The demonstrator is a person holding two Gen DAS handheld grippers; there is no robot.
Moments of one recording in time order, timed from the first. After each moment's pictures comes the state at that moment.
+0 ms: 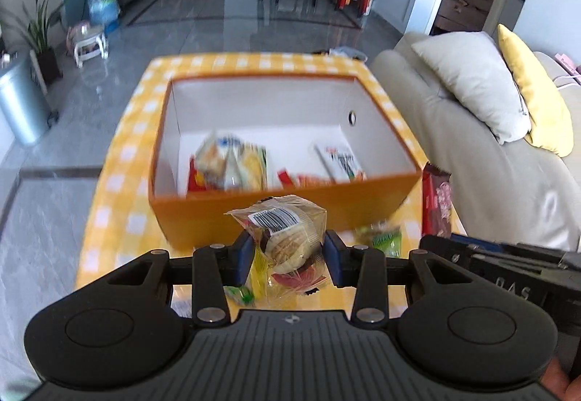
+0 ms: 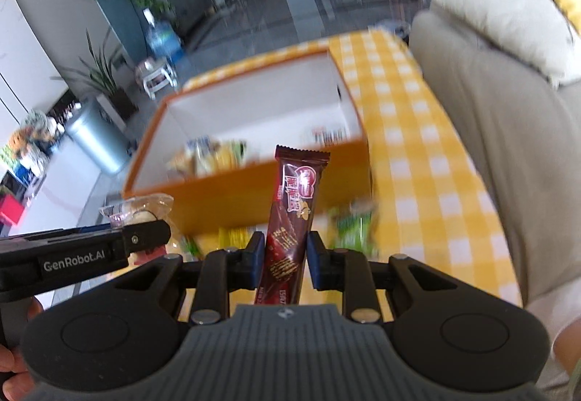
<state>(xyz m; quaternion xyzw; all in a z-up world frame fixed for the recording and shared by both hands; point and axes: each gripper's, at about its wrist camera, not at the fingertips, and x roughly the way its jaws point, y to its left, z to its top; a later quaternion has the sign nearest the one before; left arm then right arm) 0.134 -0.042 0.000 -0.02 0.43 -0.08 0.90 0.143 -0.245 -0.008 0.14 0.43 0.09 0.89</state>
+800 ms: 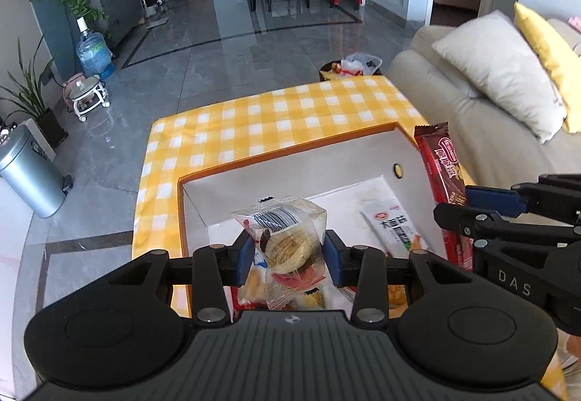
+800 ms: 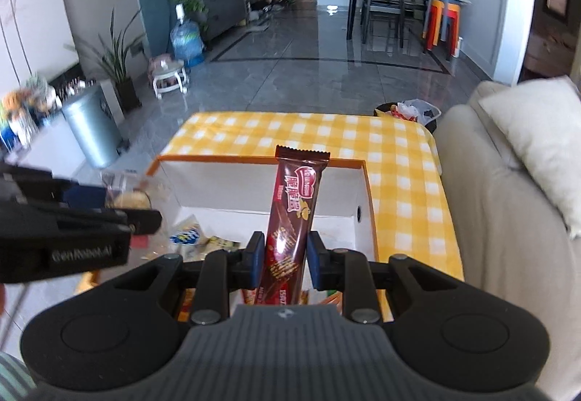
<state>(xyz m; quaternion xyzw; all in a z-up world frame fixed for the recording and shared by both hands) 0.258 -0.042 0.012 0.08 0.43 -0.07 0.90 0.281 -0.208 0.024 0.00 0.38 0.12 0.92</state>
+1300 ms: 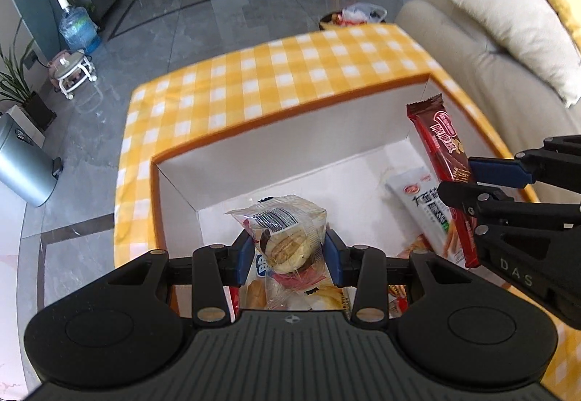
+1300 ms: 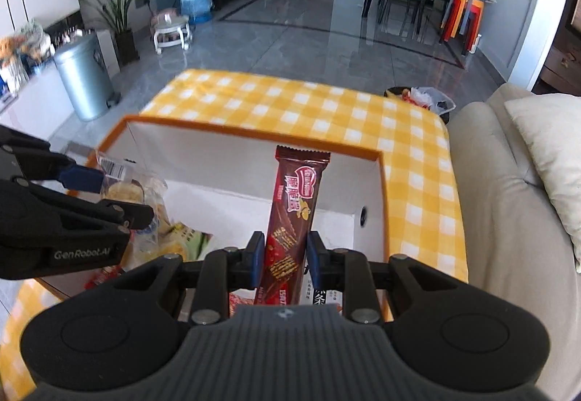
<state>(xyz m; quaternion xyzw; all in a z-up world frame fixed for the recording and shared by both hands) 0.305 -0.040 -0.043 0.11 0.49 -0.08 0.86 0.345 -0.189 -0.029 -0.06 0.43 0.13 0.89</state>
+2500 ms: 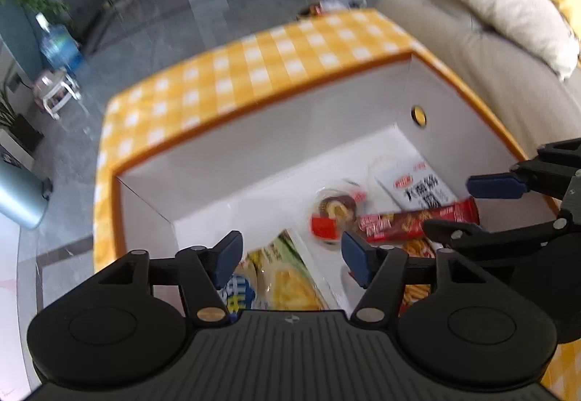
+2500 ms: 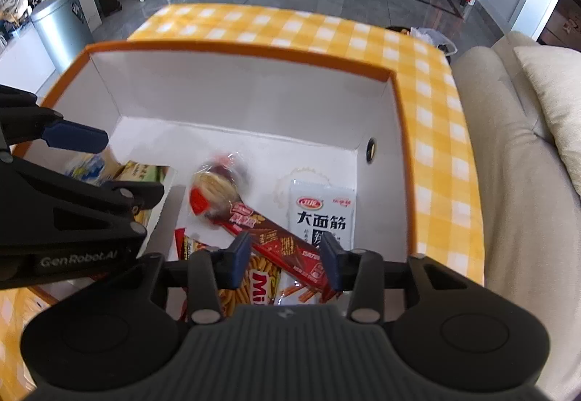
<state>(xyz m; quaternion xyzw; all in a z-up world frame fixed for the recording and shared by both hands) 0.309 -0.058 -0.063 0.14 0.47 -0.10 0.87 0.358 -0.185 -0.077 -0.07 0.50 0.11 0.85</state>
